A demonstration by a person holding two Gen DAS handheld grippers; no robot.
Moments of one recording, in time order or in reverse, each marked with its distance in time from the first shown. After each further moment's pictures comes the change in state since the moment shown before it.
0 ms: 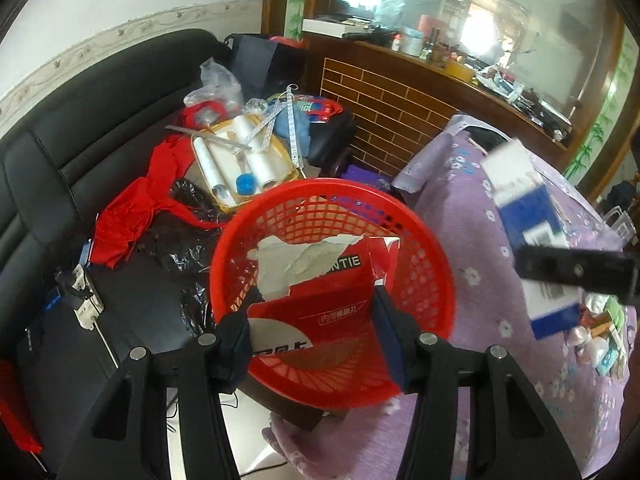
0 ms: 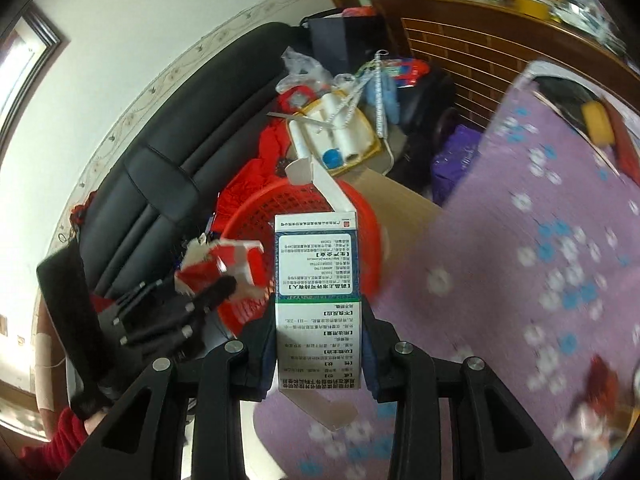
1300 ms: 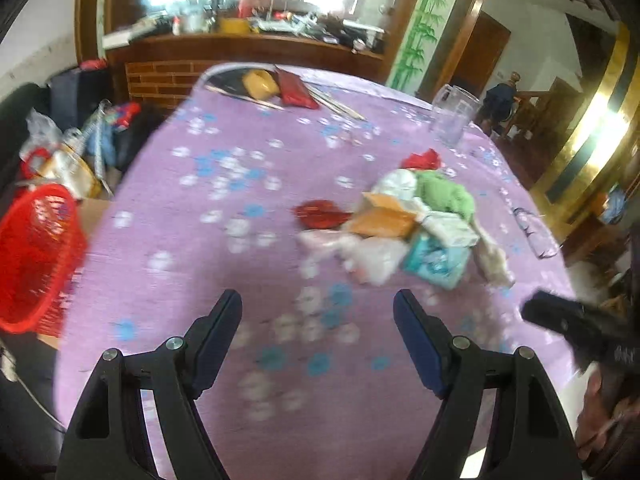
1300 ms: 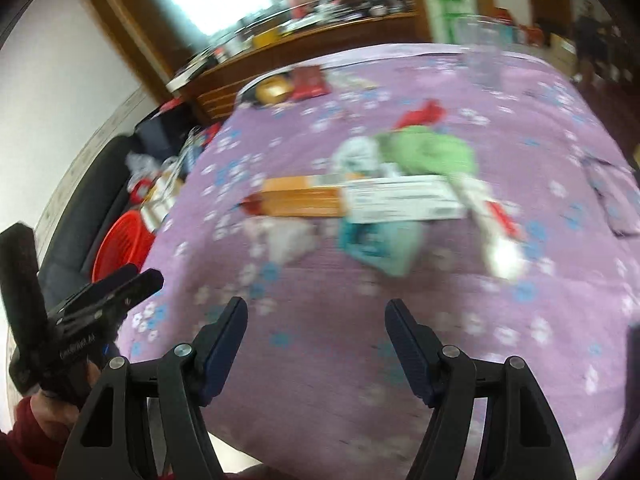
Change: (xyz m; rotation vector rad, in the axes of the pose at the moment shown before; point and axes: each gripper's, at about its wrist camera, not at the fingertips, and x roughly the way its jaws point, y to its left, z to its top) left arm -0.047 -0.307 -0.103 0.336 0.113 -0.386; right arm -0.258 -0.207 -0.291 0.474 -0.283 -0.362
